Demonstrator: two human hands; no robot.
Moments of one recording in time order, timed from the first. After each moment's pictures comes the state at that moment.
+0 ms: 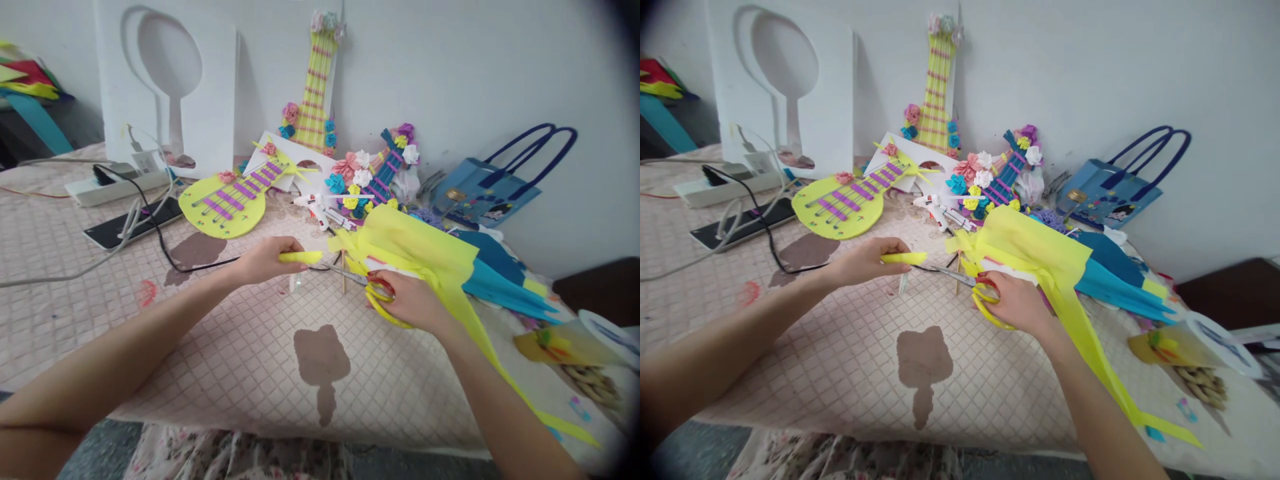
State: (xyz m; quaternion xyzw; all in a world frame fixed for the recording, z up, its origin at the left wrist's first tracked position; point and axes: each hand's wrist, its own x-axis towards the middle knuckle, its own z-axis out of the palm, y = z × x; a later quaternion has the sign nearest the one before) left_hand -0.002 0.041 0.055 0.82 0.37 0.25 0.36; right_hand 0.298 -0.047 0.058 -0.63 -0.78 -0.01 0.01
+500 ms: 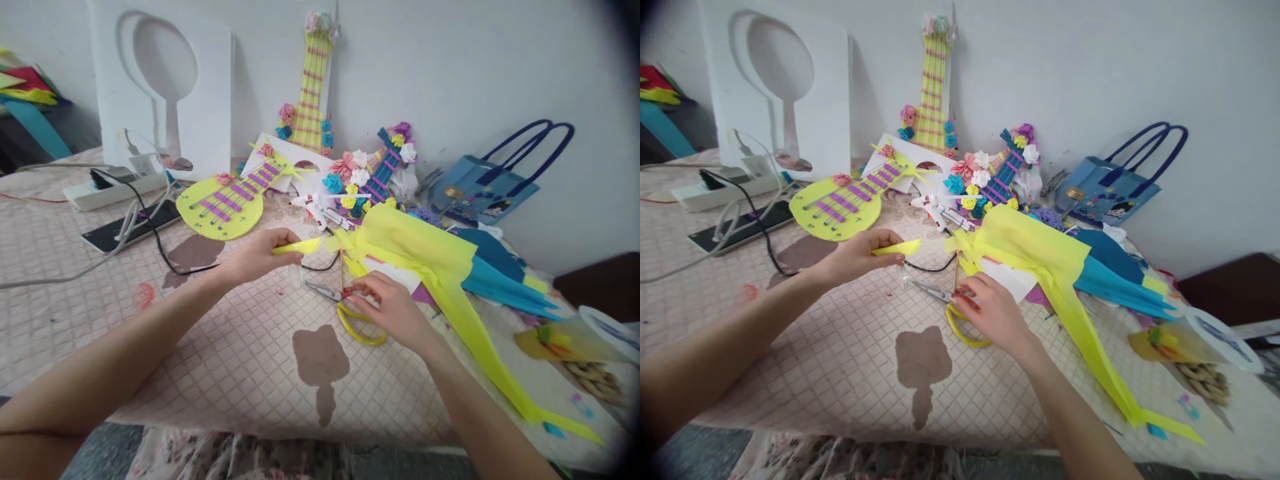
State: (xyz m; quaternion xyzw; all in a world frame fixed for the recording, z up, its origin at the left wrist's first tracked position) left_hand -0.004 0.039 0.060 0.76 0.35 0.30 0.45; right_hand 0.255 -0.063 0.058 -0.58 -0.78 0.14 0.20
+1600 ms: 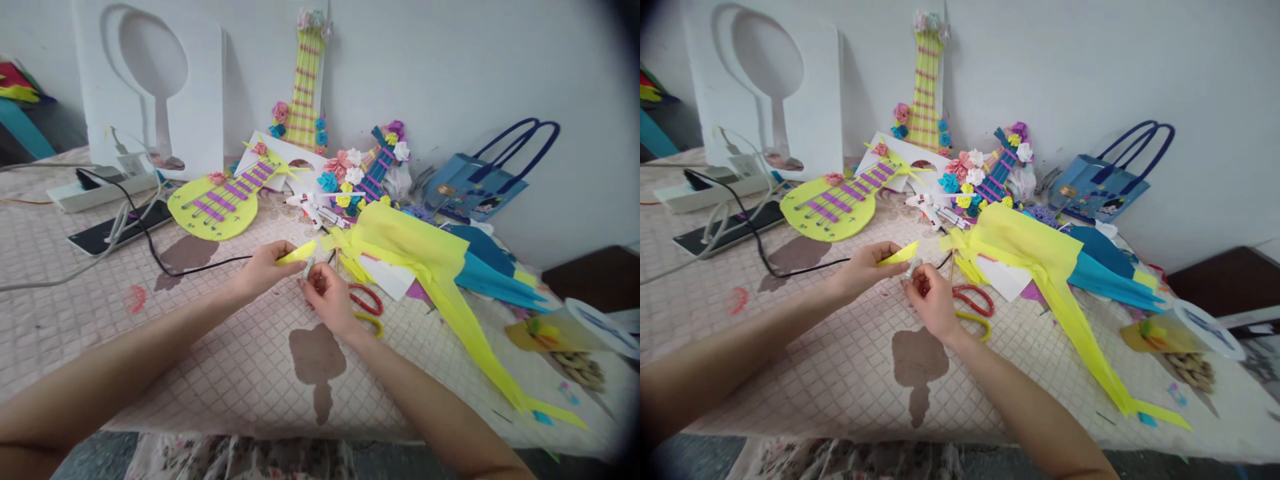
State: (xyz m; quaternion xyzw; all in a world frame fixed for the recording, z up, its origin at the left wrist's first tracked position) left_hand 0.019 0.023 0.035 0.68 0.38 0.38 0.50; right_hand 0.171 -0.036 0.007 -0.50 -0.62 0.36 0.47
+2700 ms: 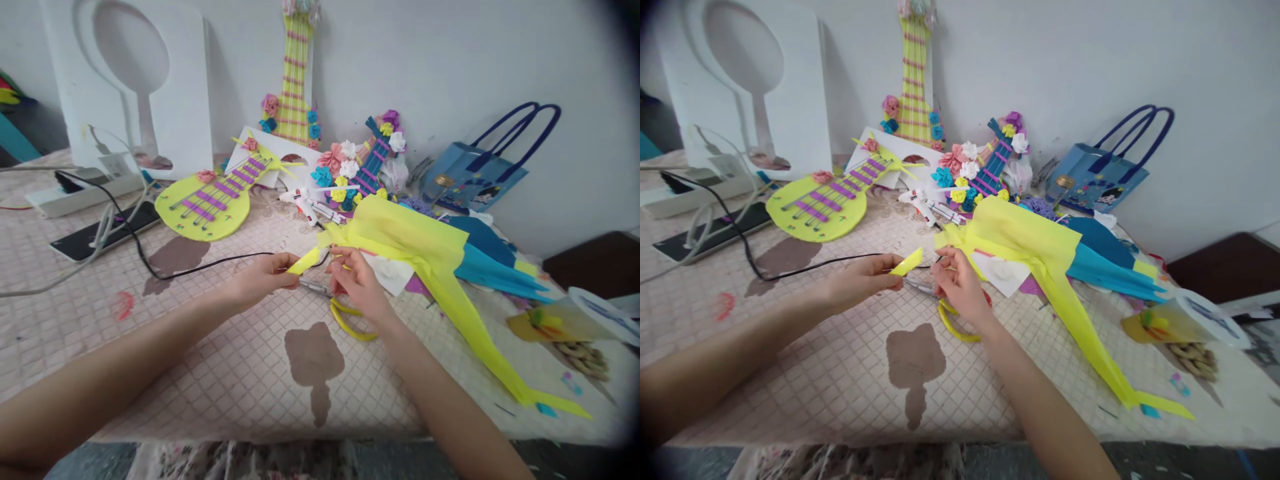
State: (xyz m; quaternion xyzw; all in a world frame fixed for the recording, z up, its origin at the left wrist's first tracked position) left_hand 0.022 0.011 0.038 0.63 0.37 0.25 0.63; right_hand 0.224 -0.034 0.033 -0.50 -0.58 0.42 0.48
